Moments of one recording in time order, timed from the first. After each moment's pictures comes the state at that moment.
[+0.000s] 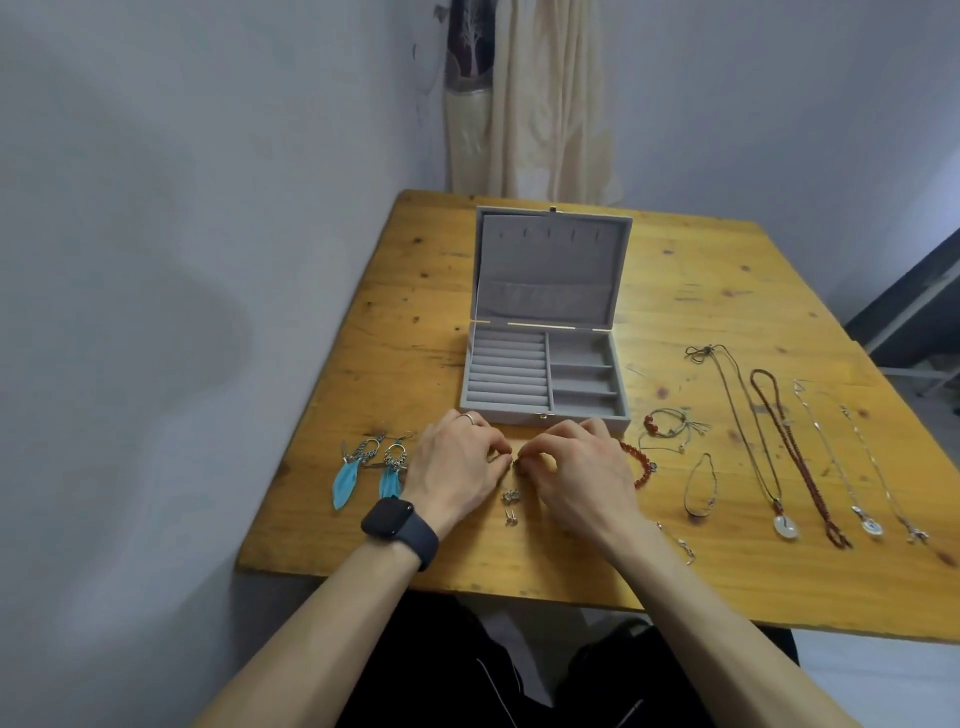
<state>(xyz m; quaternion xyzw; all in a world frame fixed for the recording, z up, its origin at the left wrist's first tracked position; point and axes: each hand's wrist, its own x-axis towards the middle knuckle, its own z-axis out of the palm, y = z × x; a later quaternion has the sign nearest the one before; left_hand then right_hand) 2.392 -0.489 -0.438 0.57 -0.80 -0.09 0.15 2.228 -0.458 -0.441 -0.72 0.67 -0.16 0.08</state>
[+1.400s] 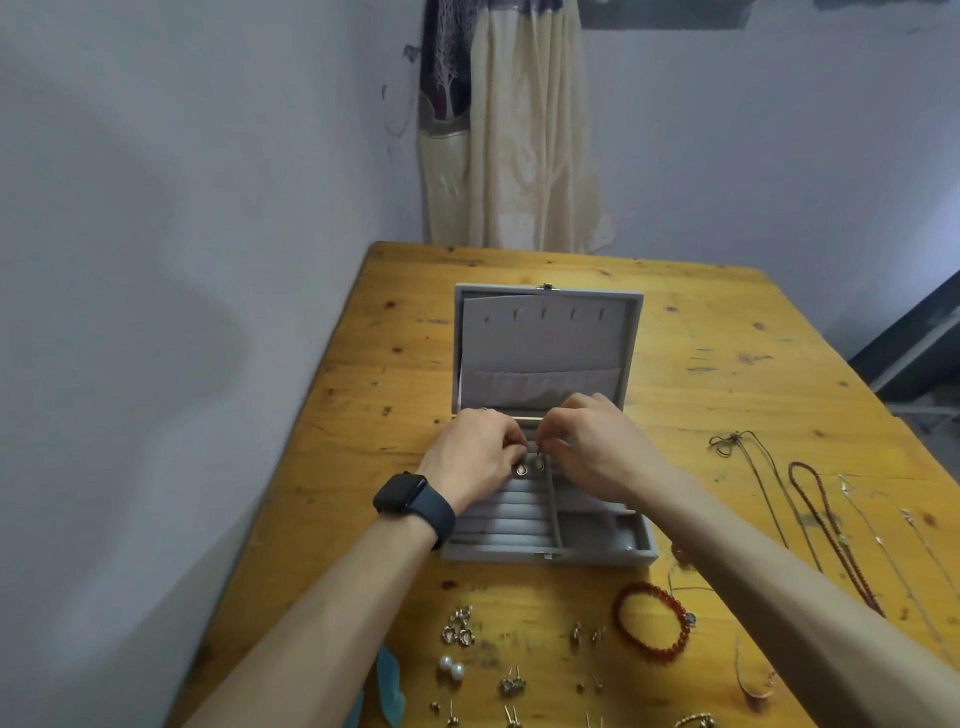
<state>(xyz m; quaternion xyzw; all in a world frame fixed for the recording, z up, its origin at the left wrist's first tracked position) 2.350 -0.647 -0.411 0.54 -0.80 -0.21 0.13 2.179 -0.628 -0.411 -0.76 0.64 -0.11 0.11</state>
